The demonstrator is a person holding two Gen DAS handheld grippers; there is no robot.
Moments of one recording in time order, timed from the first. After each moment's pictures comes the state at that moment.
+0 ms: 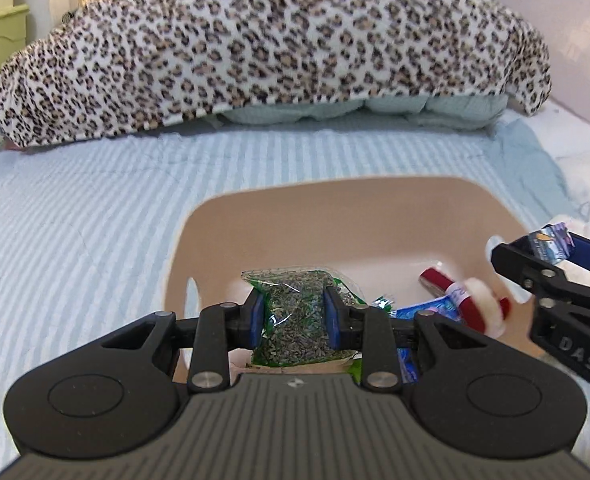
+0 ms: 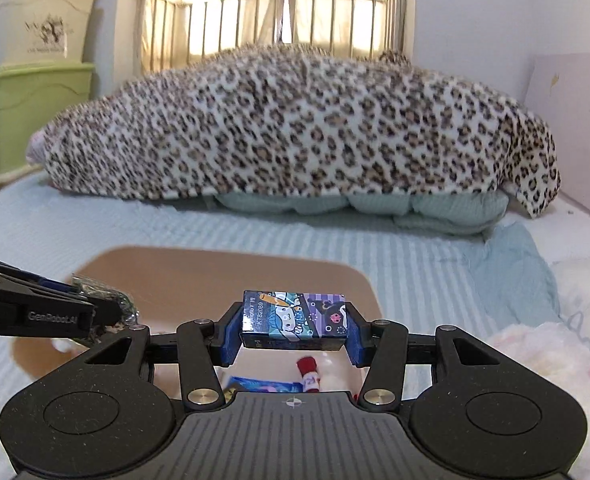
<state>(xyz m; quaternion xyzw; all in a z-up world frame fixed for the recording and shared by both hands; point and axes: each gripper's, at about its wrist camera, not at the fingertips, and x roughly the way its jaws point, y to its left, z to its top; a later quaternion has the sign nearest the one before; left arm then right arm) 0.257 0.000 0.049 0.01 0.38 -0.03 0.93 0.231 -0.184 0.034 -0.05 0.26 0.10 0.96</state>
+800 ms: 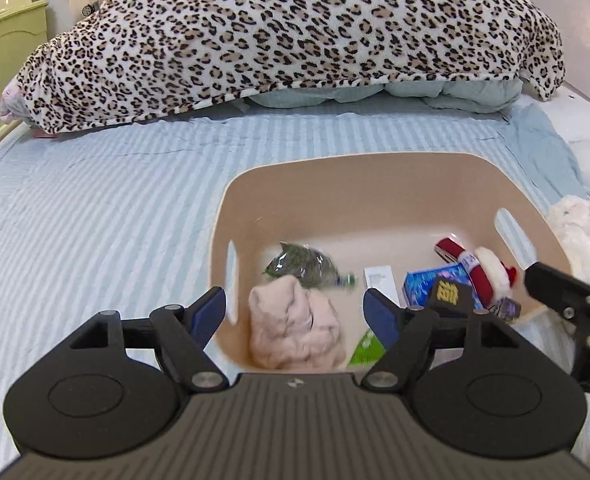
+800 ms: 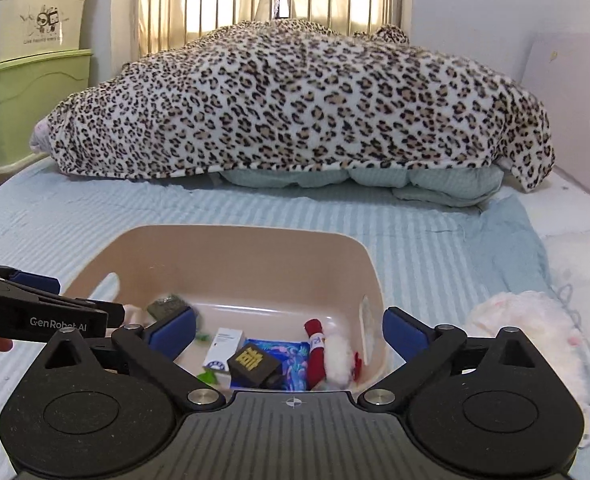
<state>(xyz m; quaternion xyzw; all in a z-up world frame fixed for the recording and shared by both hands) 0.213 0.008 0.074 0.03 0.39 0.01 0.92 0.188 -0.188 0.063 -0.04 0.29 0.10 0.95</state>
